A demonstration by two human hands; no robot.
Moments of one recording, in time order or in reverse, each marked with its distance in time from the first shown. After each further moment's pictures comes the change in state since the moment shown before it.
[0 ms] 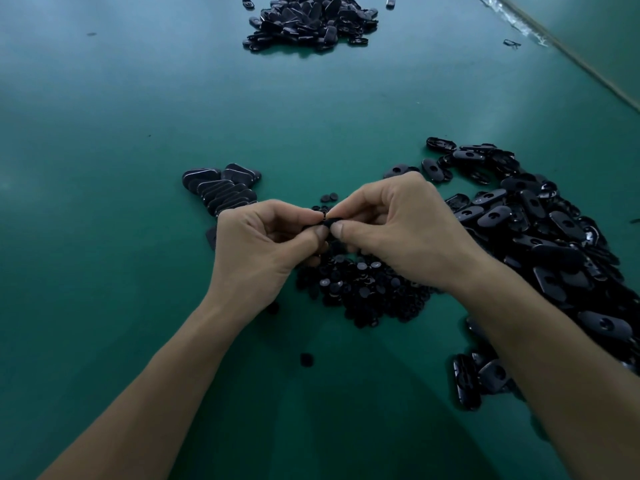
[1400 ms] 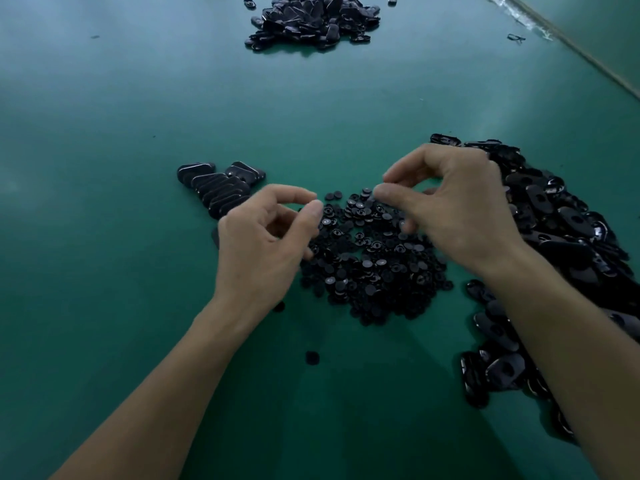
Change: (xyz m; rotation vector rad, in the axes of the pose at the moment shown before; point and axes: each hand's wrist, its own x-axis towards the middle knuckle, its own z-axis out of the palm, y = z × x) left_hand 0.001 0.003 -0.003 0.317 0.068 0.104; right_hand -0.003 0.011 -0.026 -0.136 0.314 -0.068
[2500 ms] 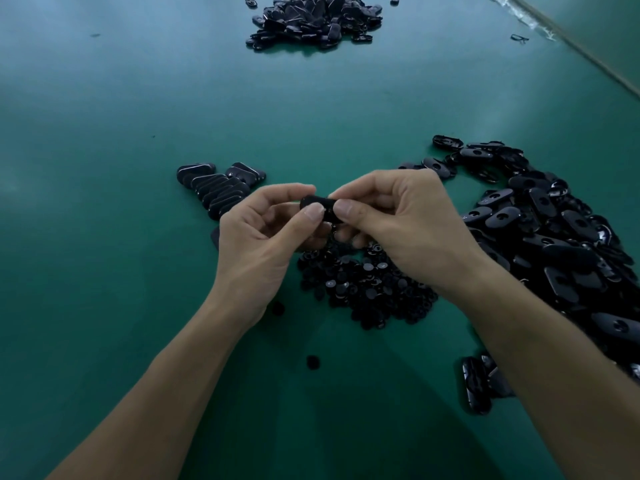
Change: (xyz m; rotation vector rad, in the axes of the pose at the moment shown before) left_hand 0.001 -0.004 0.003 -0.530 -0.070 -0.152; right_hand -0.006 -0.012 0.032 0.418 -0.246 0.100
